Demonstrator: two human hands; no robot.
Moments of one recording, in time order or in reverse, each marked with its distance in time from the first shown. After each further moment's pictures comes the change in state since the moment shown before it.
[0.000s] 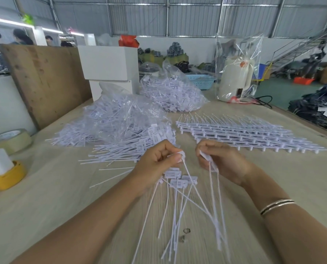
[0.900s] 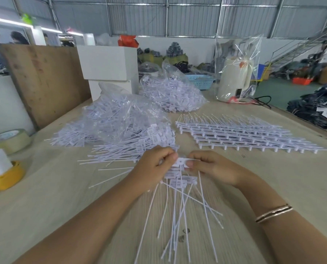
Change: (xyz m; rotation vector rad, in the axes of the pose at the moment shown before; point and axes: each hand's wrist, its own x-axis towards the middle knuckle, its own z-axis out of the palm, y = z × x) left_hand 0.000 -0.004 -0.005 0.579 0.018 0.125; right_hand -0.005 -0.004 0.018 -0.618 -0.010 0.075
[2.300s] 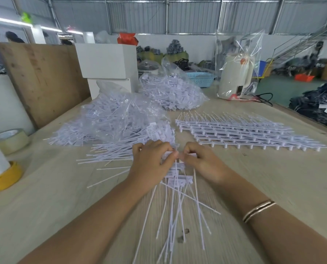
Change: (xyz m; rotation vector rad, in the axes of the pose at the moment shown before) left_hand 0.006 -0.004 0.006 0.523 0.158 0.001; right_hand 0.024 0.017 0.023 0.083 0.295 -0.050
